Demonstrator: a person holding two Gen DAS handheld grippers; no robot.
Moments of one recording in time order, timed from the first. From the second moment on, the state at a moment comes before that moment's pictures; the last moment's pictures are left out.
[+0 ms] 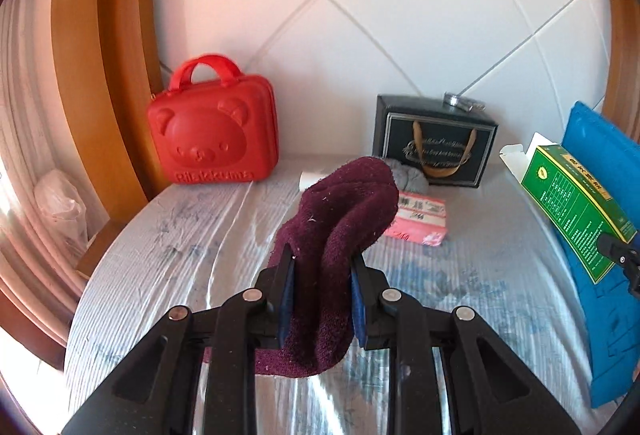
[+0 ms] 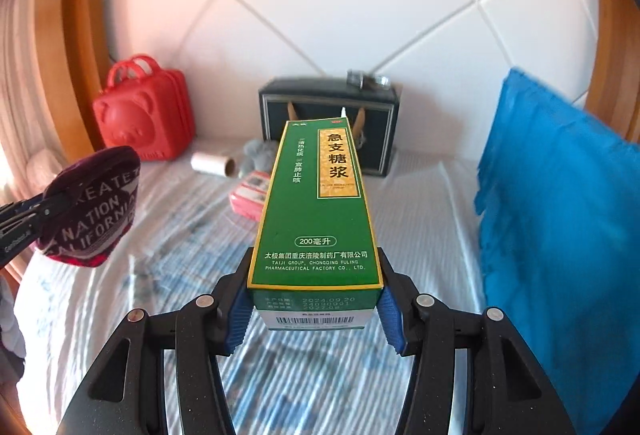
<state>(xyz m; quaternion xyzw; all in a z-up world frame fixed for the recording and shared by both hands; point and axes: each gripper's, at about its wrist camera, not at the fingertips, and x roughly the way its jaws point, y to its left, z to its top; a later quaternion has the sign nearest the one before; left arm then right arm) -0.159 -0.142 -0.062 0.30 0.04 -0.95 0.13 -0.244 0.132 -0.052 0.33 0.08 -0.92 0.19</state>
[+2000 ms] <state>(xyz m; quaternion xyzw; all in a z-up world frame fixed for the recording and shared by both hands) -0.078 0.379 0.060 0.25 -0.06 -0.94 -0.22 -0.115 0.575 0.052 0.20 0.01 -0.98 -0.06</state>
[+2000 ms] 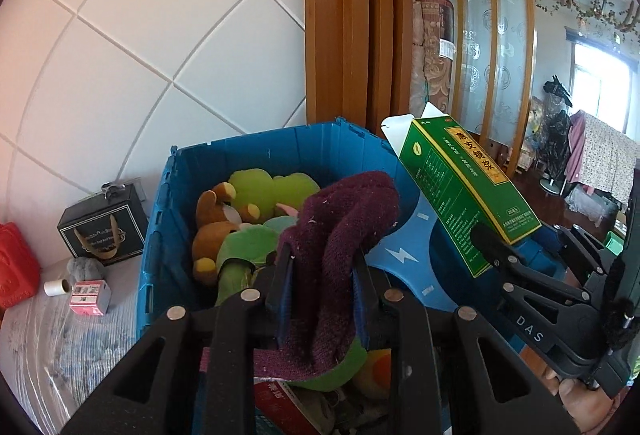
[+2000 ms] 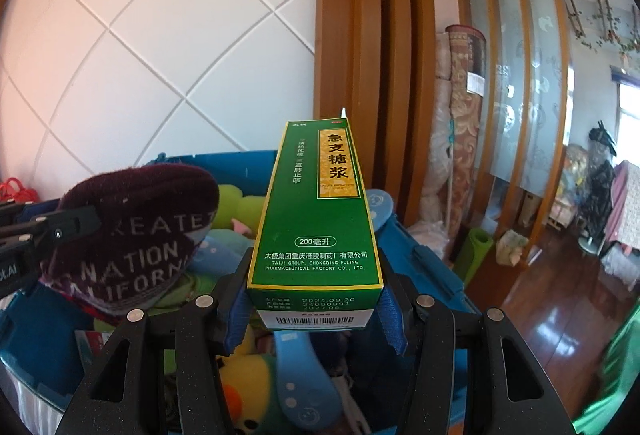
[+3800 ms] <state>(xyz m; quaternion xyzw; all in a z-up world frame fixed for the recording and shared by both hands) -0.054 0.276 0.068 0.23 -0.01 -0.96 -0.18 -0.096 0.490 0.063 0.19 0.08 -0.98 -0.01</state>
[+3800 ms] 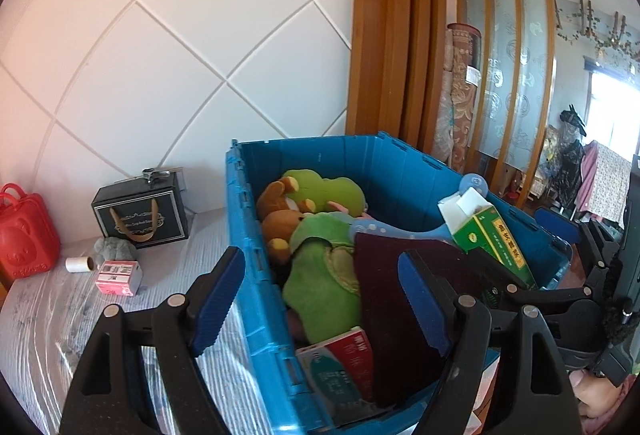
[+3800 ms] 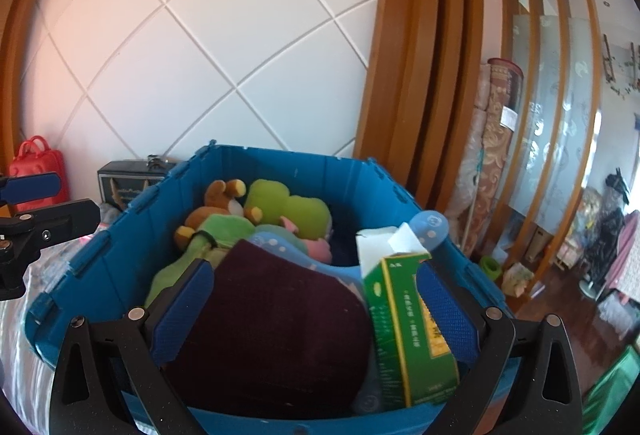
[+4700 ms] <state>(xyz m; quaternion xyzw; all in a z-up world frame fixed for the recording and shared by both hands) -0.107 -0.003 0.031 0.26 0.07 -0.96 -0.08 -0.108 0.222 0.097 0.16 0.15 -0.97 0.09</state>
